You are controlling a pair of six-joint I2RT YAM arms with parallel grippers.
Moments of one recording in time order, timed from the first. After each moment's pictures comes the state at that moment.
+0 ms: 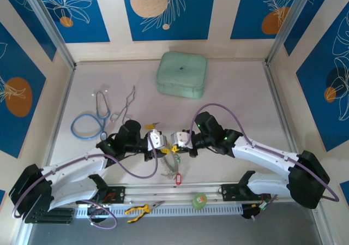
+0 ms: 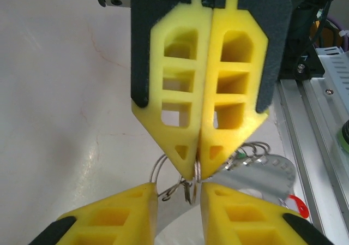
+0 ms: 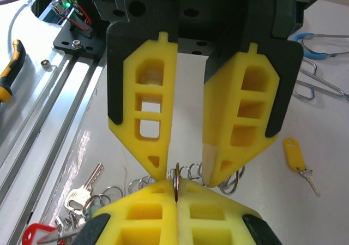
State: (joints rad) left arm -0.79 1.05 0.49 0.02 0.57 0.40; right arm 0.83 1.15 0.65 -0.17 -0.62 -0.66
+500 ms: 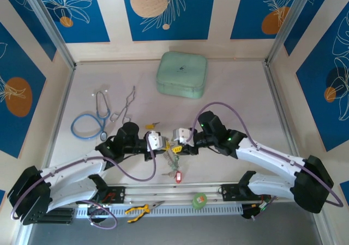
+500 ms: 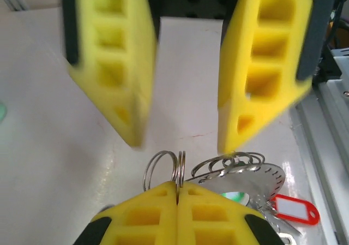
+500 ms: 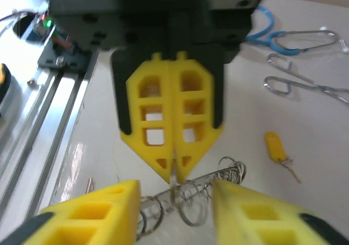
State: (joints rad) left arm -0.80 1.00 0.44 0.10 0.52 0.43; right arm 0.80 1.07 0.66 -0.18 -0.58 -0.54
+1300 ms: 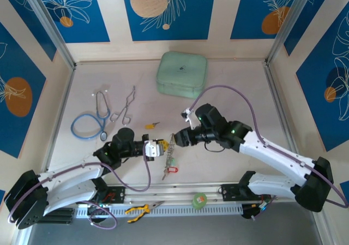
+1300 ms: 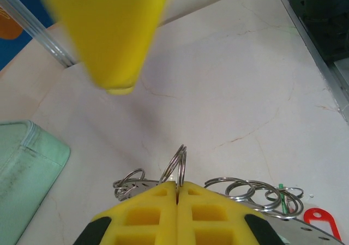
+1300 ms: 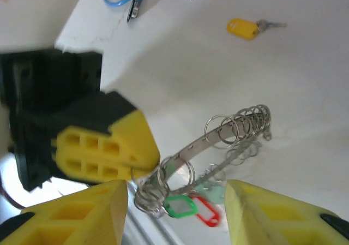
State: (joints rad) left arm -0.83 0.95 0.34 0.28 0.45 0.63; right arm 0.87 1.07 0.89 -0.55 -0.27 0.39
